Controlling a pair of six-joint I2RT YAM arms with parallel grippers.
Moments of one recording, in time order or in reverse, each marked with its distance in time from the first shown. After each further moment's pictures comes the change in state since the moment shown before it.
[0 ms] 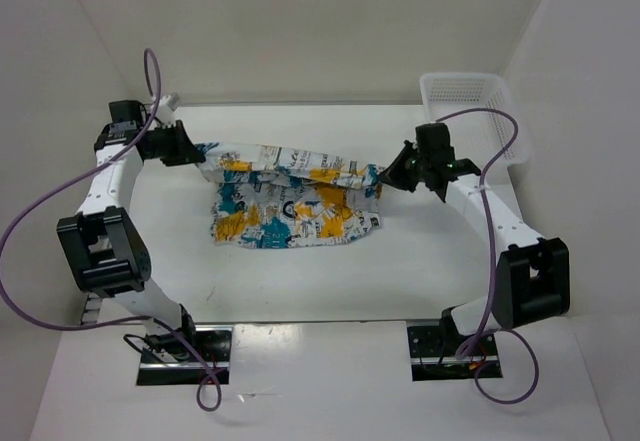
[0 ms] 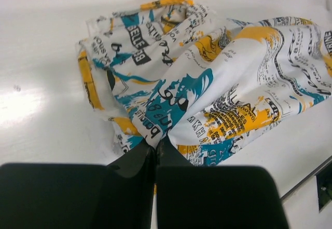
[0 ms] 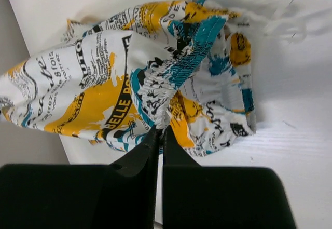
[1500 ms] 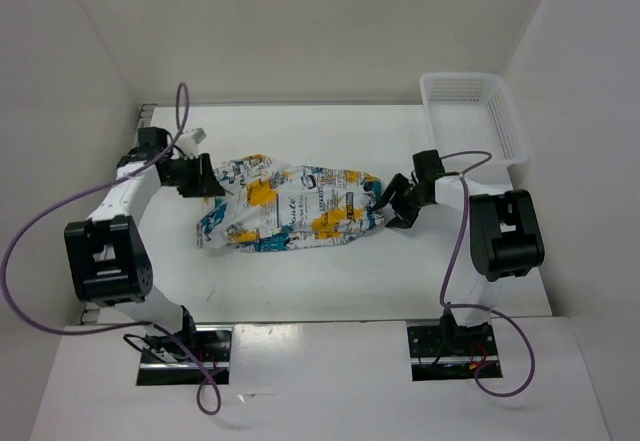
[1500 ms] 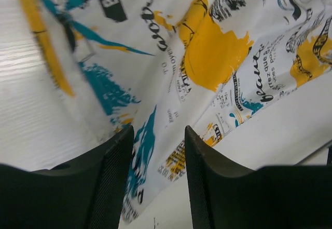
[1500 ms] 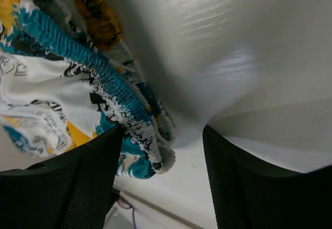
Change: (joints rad) left arm -0.052 -0.122 -0.257 -0.035 -0.102 0.021; right arm -0.087 0.287 -0.147 0.060 -0.152 -0.032
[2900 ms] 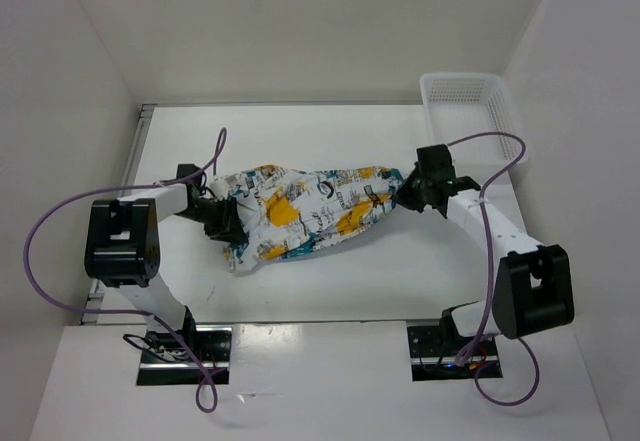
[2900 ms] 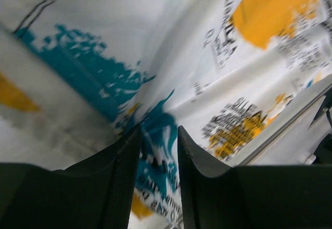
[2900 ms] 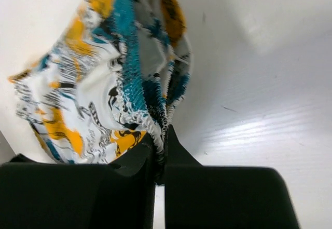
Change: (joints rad) left arm -0.145 0.184 -0.245 0.090 0.067 -0.025; right arm 0.081 -0.323 -0.060 -0.035 0.301 0.112
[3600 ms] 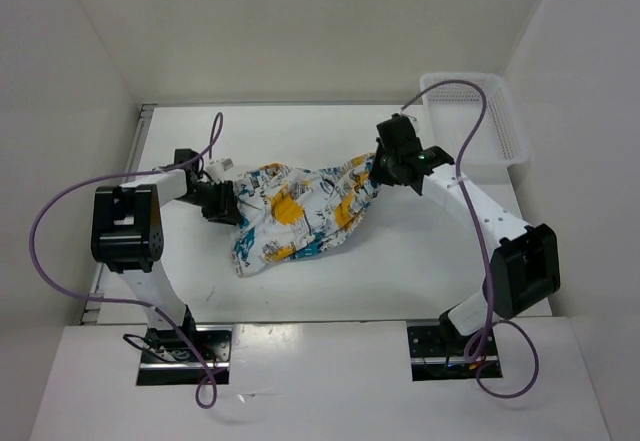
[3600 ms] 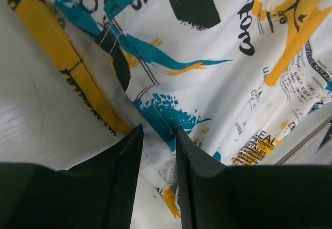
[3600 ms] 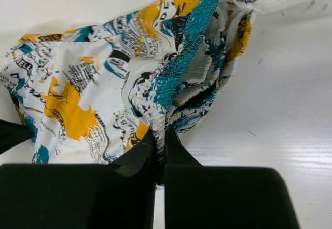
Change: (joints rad) left arm 0.022 0.083 0.149 0.018 -0.045 0.004; right arm 0.221 0.102 0.357 -0.179 0.197 -0.253
